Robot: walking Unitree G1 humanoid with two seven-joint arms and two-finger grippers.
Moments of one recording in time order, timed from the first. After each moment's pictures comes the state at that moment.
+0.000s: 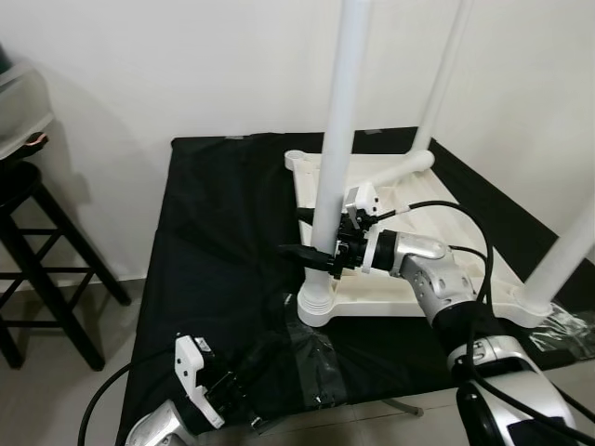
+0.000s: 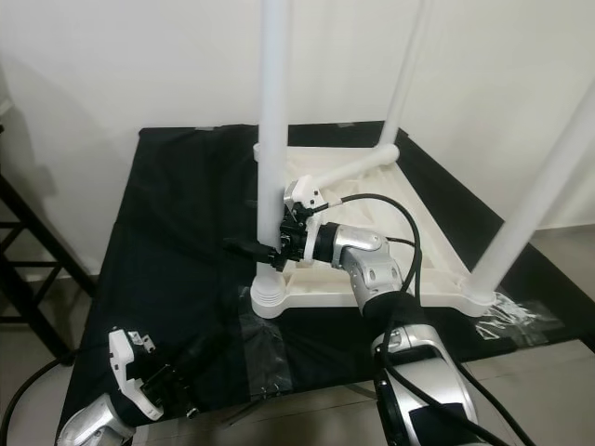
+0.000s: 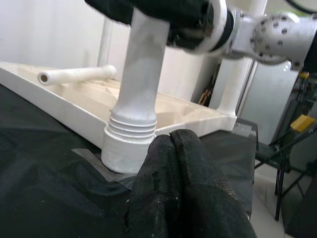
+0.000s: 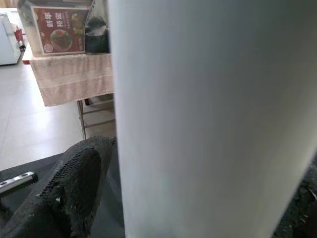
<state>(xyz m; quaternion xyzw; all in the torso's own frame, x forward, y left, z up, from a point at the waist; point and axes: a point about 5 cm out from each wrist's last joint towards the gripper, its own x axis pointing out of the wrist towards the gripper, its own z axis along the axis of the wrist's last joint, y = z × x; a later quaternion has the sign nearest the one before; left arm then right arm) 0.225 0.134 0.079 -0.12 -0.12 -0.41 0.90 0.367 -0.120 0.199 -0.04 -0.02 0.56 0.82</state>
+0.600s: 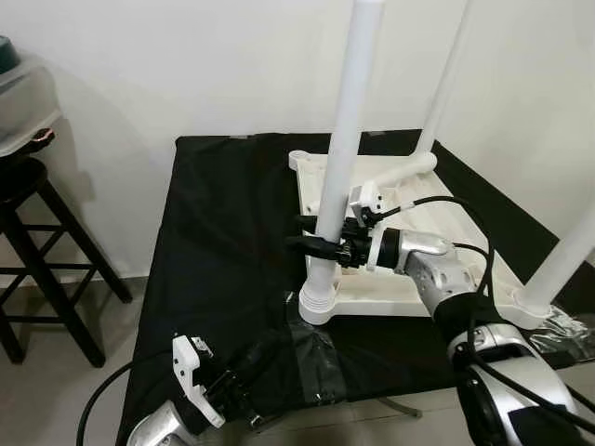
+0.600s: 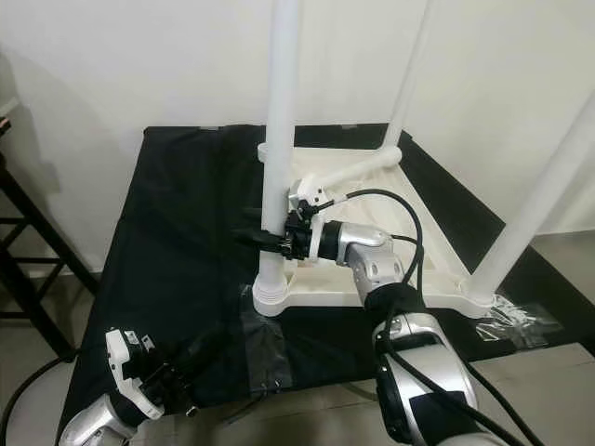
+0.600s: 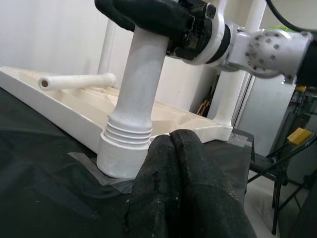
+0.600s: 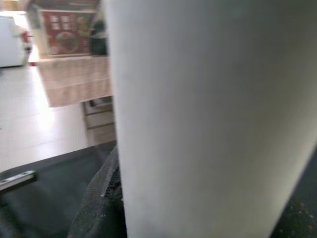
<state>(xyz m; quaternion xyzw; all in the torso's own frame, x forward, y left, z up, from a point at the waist) 0.225 0.129 0.078 -0.14 -0.12 -0.41 0.89 0.363 -0.130 0.192 -0.04 -0.03 0.53 0.84</state>
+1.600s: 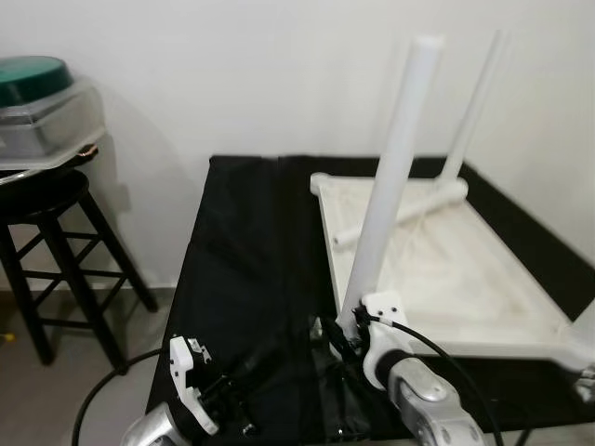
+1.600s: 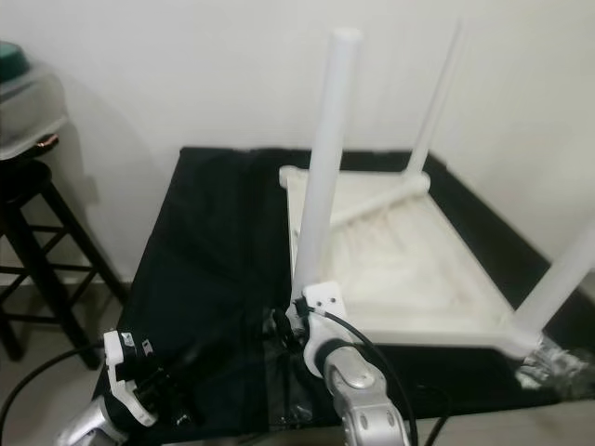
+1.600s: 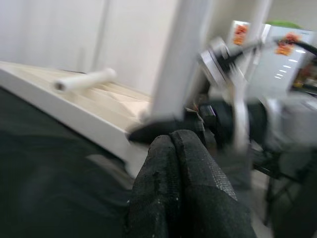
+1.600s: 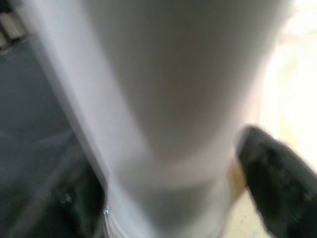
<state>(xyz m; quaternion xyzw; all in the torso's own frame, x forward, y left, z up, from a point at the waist) 0.225 0.132 0.075 -0.17 -0.10 -0.45 0.87 0.285 -0.141 0.123 -0.03 0.13 0.22 0.96</state>
